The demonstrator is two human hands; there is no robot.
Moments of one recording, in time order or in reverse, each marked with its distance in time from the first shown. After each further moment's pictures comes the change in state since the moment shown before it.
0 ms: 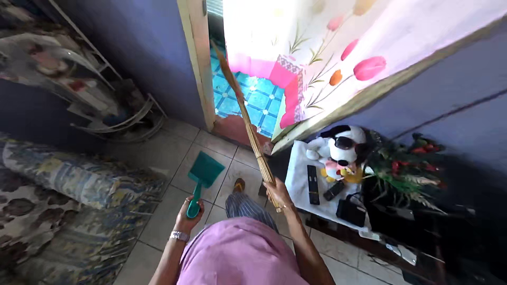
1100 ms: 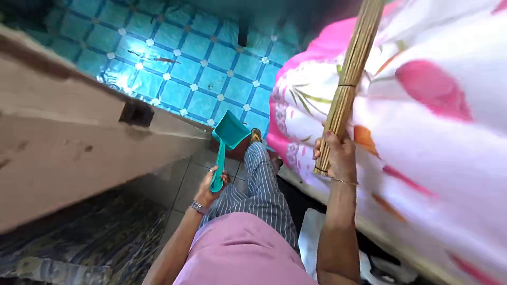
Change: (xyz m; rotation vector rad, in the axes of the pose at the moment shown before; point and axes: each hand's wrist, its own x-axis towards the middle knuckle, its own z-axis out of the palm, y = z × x) left_hand 0.319 0.175 0.464 0.211 0.135 -0.243; right_hand 0.379 -0.419 -0.187 0.453 0.306 -0.330
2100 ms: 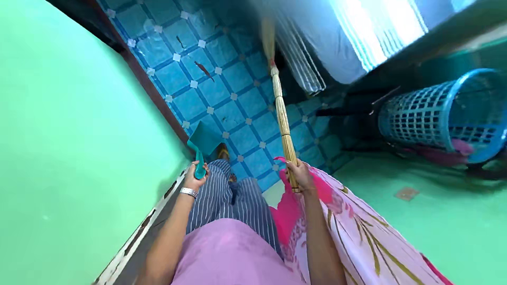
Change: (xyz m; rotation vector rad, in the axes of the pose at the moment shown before) left_hand 0.147 0.272 0.216 -0.812 0.193 0.290; right_hand 0.477 -0.098 0.252 -0.737 -0.635 0.429
